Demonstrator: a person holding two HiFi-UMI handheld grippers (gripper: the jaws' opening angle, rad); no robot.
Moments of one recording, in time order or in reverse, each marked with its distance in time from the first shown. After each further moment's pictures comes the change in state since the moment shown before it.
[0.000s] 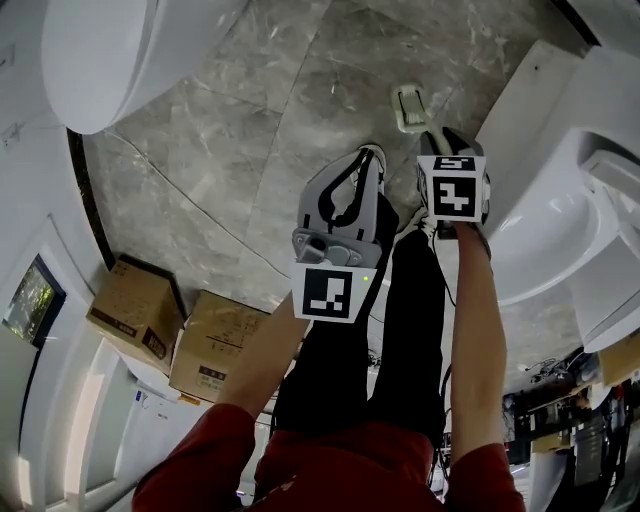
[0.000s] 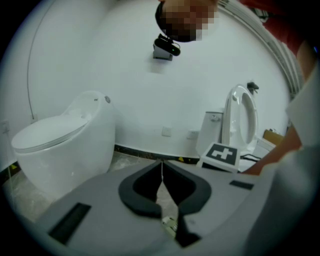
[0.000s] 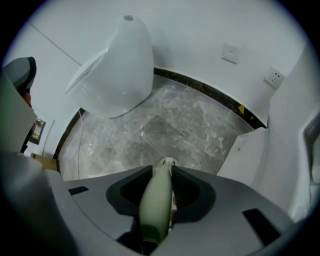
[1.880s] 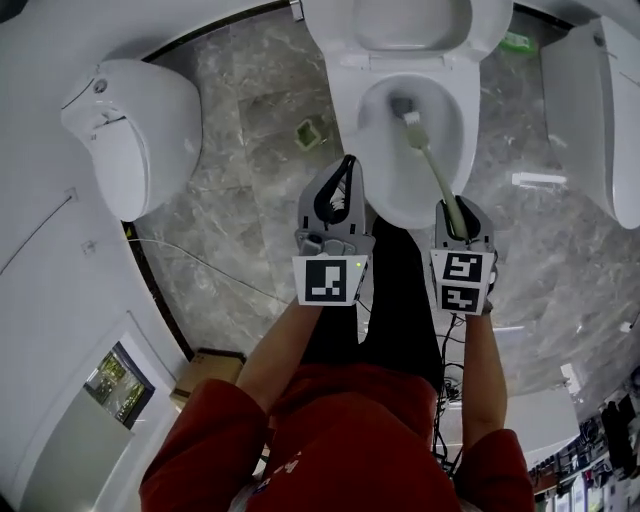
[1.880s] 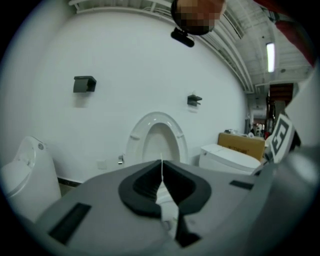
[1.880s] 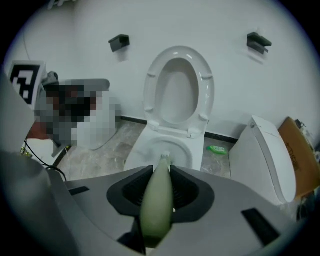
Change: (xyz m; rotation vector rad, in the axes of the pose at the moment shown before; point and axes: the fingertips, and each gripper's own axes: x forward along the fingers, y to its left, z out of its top) left arm -0.086 -0.398 0.154 0.226 -0.084 -0.335; right arm -0.372 -0.177 -0.322 0.407 -0.414 -0.239
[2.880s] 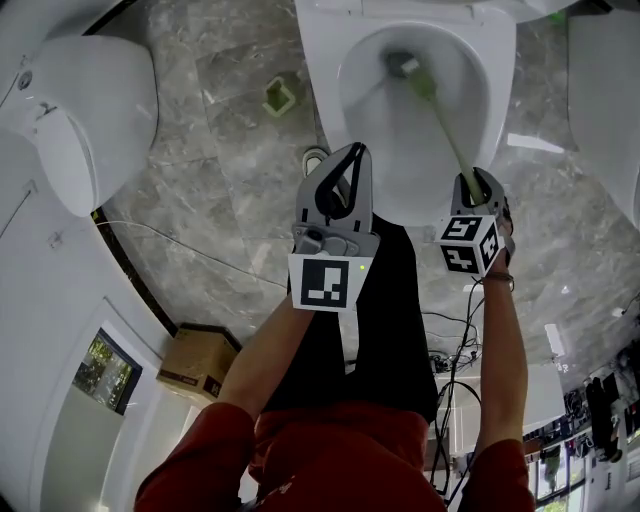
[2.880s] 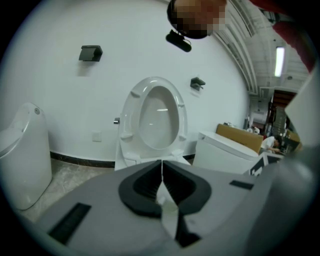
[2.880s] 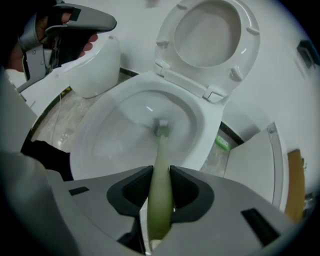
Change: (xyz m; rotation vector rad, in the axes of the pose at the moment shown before) left arm 0.043 -0.013 -0.150 -0.068 0.127 -0.062; right arm 0.161 -0.044 -0.130 -0.361 0.265 -0.081
